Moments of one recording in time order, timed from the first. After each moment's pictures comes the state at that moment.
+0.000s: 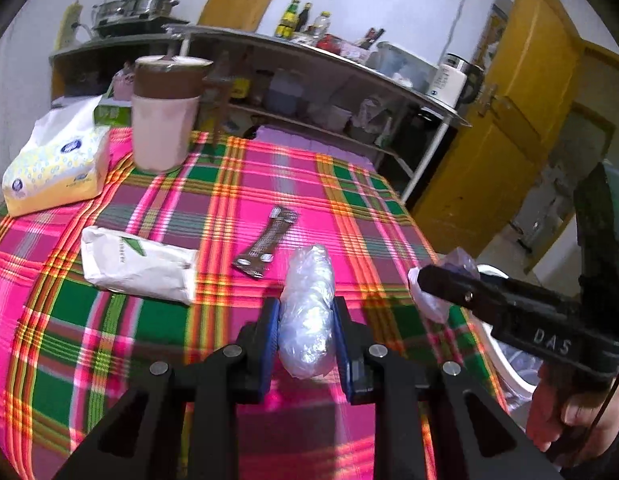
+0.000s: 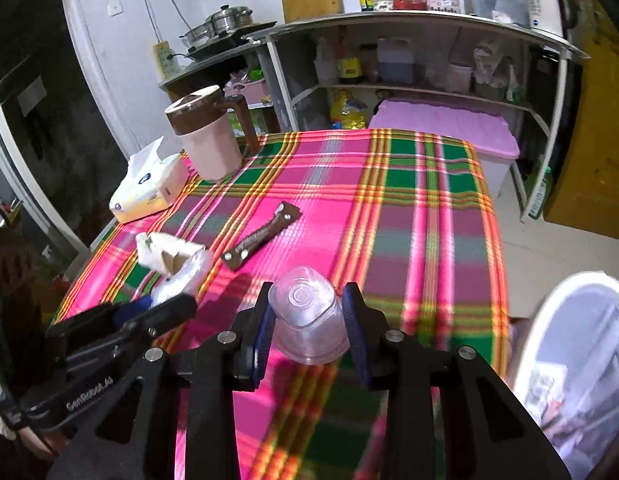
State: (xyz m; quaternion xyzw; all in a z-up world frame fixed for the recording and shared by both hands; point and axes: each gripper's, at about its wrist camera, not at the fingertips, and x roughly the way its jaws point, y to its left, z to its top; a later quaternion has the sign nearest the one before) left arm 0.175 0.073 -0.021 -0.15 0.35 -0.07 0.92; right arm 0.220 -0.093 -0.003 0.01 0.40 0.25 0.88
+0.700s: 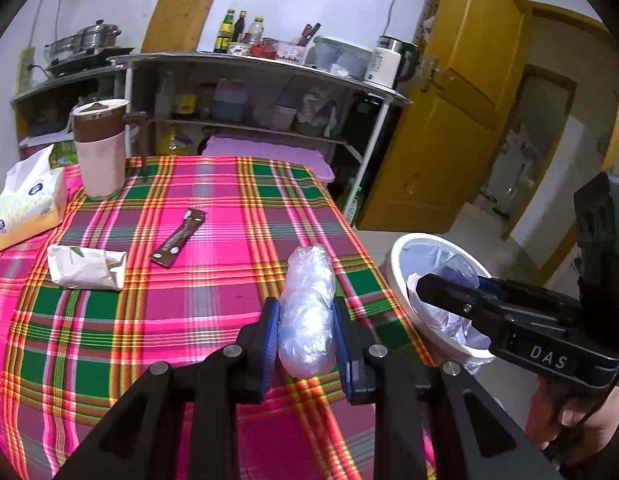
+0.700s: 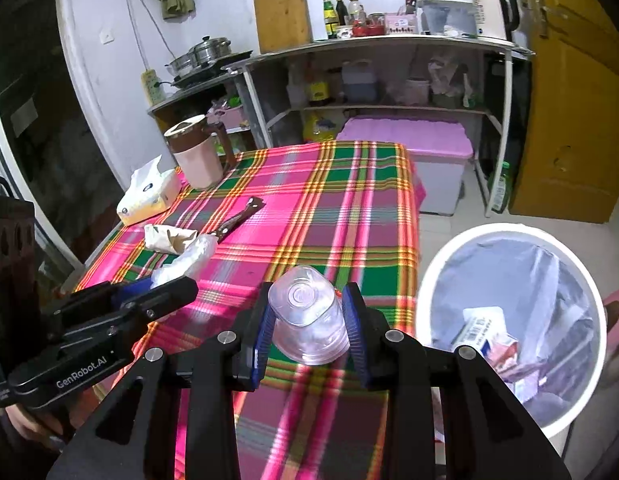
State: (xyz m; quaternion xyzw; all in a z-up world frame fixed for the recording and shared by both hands) left arm 0.130 -0.008 0.018 -0.09 0.35 -0.13 0.92; right arm 0.145 -0.177 0.020 0.03 0.37 0.22 0.90
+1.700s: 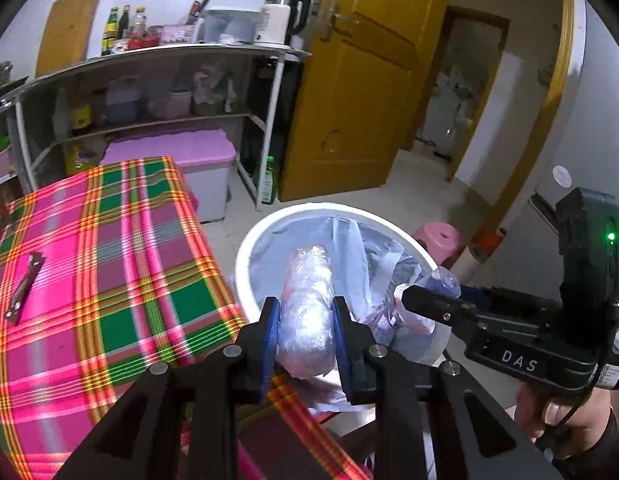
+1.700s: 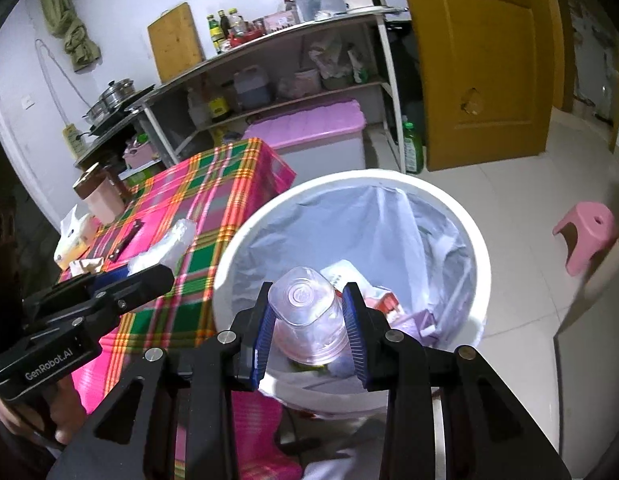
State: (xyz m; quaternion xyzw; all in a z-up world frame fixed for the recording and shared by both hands) left arm 0.174 -0.168 0.005 -0.01 0.38 -0.26 0.89; right arm 0.135 -0.333 -0.015 0.12 0.39 0.09 0.91
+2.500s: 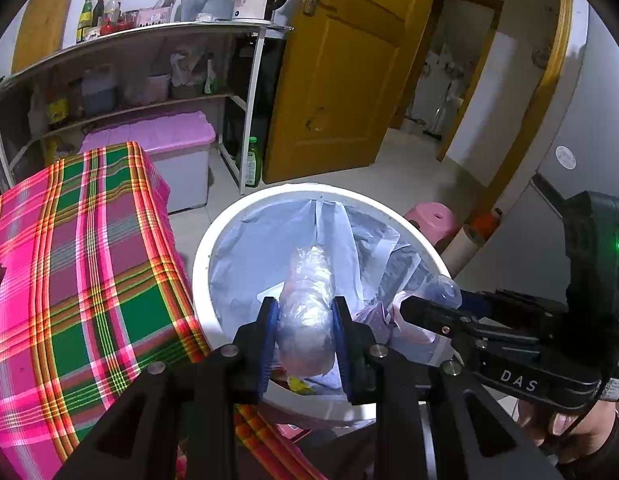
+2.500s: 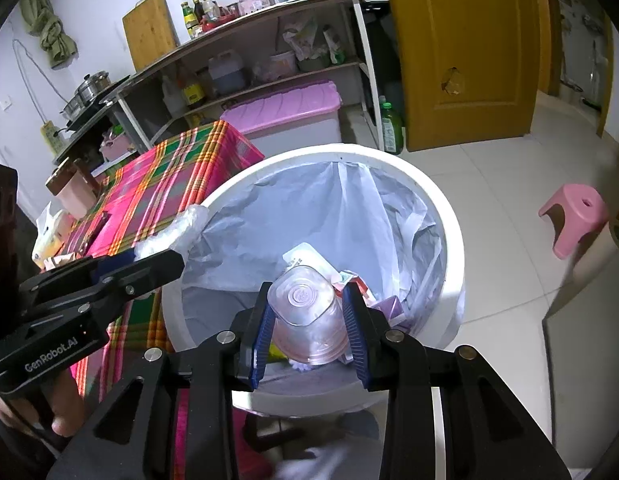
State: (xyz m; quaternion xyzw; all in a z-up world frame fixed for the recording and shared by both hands) left arm 0.201 -0.201 -0.021 0.00 0.40 -0.28 0.87; right arm 0.147 -0.352 -0.034 0.12 0.42 0.06 0.90
